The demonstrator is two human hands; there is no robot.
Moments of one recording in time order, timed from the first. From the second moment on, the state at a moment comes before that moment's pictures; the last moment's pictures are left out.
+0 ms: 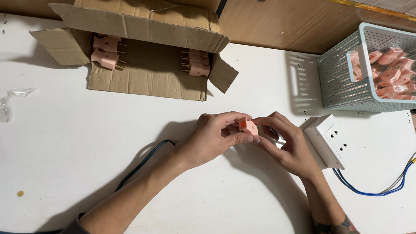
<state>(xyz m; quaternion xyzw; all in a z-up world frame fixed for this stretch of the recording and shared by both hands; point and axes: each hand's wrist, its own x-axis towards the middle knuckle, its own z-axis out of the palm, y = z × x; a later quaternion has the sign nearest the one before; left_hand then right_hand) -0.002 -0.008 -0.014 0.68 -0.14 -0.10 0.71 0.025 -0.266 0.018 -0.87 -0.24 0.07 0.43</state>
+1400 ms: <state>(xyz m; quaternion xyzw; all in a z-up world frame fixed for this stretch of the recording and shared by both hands) -0.016 -0.027 -0.010 0.70 -0.18 0.06 0.69 0.009 -0.246 0.024 -0.84 -0.15 0.01 0.51</state>
